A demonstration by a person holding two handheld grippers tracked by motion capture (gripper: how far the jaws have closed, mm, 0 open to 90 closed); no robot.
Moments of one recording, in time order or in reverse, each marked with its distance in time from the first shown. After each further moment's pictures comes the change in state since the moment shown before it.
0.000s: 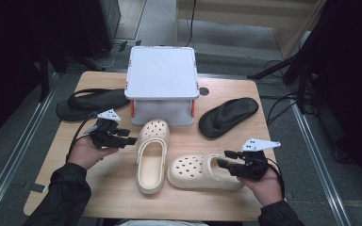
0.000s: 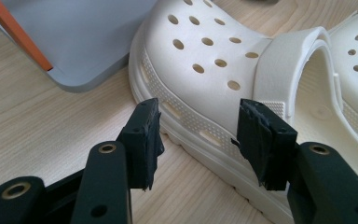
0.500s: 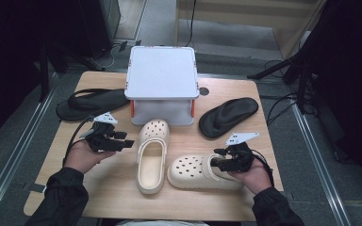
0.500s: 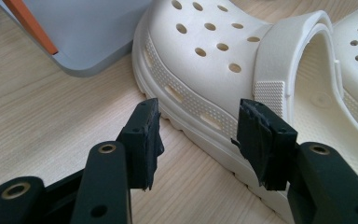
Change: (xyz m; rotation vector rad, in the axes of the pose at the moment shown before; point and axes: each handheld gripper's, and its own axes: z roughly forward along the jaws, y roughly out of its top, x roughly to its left) left arm -0.002 -0.011 -0.007 -0.003 0.015 -0.013; right arm -0.013 0.010 0.047 0.136 0.088 -0.071
